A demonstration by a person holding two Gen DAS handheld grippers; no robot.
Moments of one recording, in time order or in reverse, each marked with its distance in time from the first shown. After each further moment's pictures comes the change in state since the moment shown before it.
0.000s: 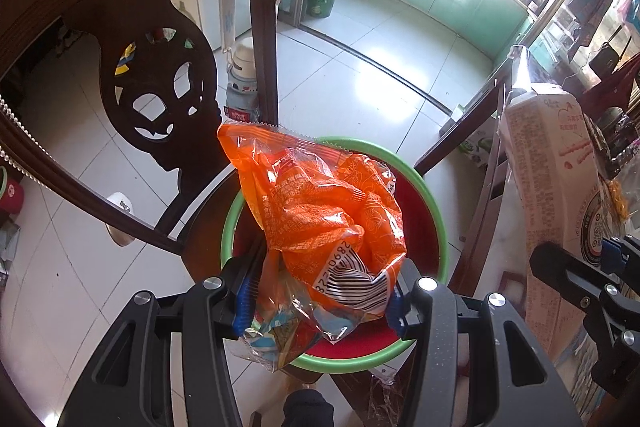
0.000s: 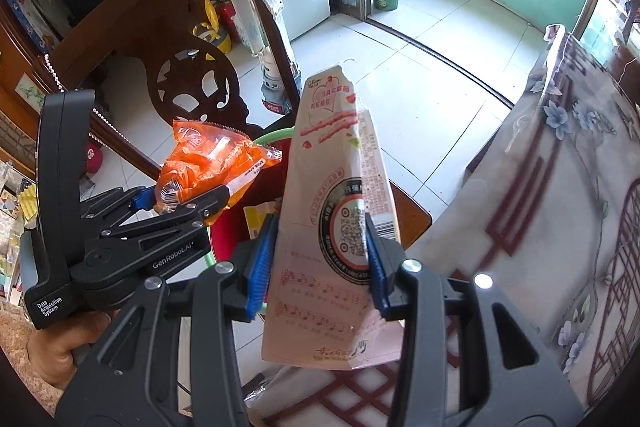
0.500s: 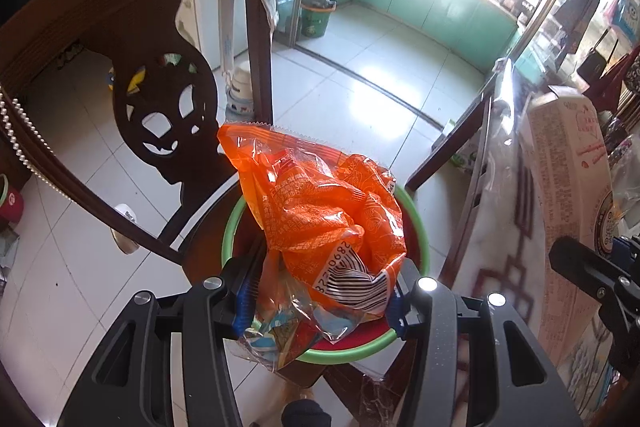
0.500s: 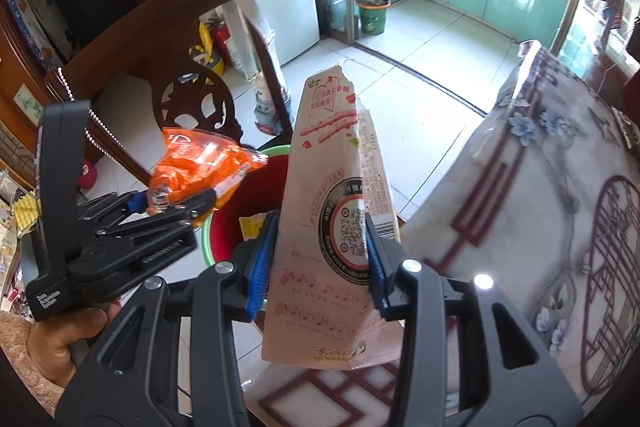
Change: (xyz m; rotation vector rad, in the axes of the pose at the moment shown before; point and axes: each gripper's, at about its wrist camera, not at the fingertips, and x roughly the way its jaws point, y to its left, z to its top) left arm -0.028 -0.008 -0.010 0.017 -0.070 -0.009; right arm -0.040 -0.005 -0.013 0.007 -0.090 -0.030
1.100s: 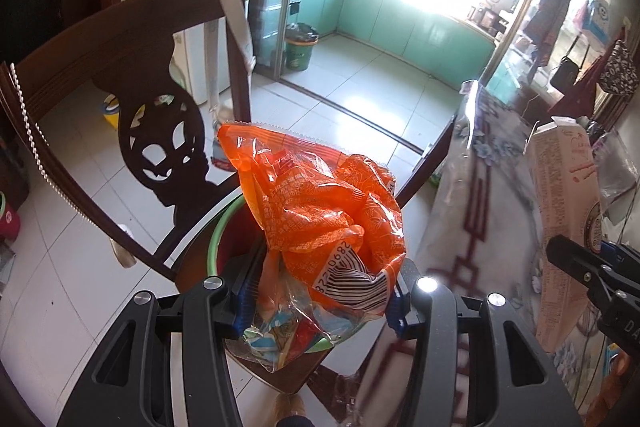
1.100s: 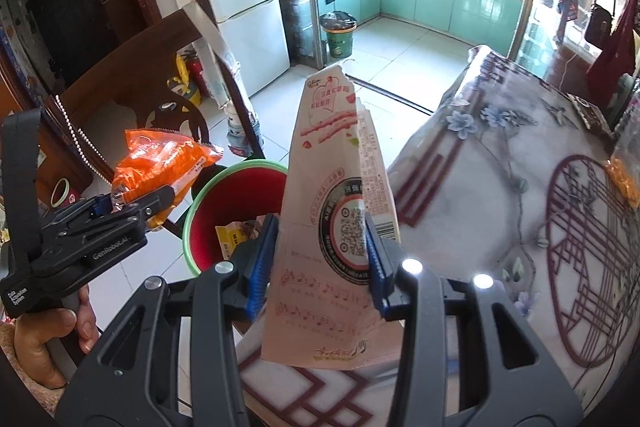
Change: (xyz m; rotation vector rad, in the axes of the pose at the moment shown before) left arm -0.062 -0.027 -0.018 0.025 -0.128 -0.036; right arm -0.062 -0.034 -0.029 0.066 -0.110 -0.078
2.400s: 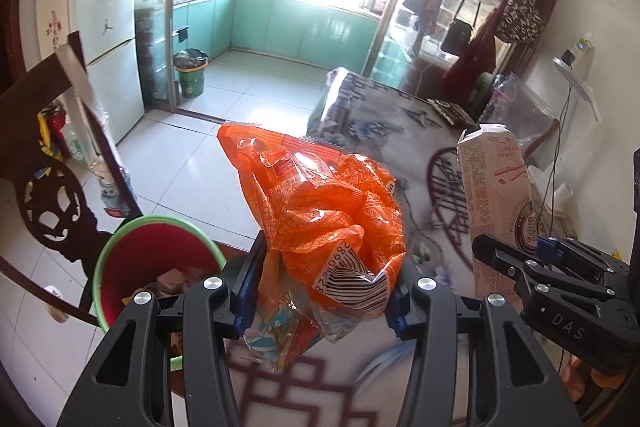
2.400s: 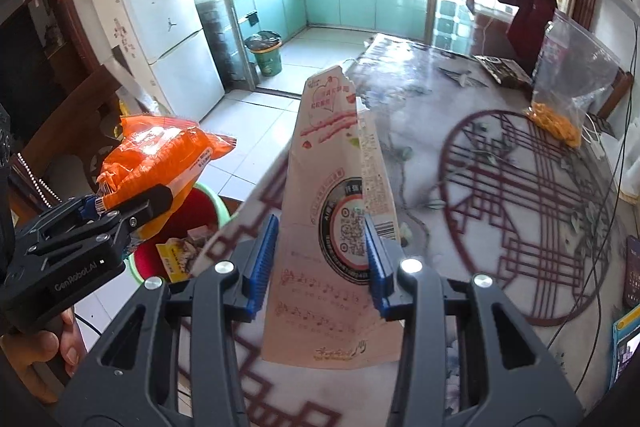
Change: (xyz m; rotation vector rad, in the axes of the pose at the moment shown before) left arm -0.033 -0.161 -0.006 0.241 -0.041 -0.270; right arm -0.068 -0.120 -0.039 0.200 -0.072 -0.154
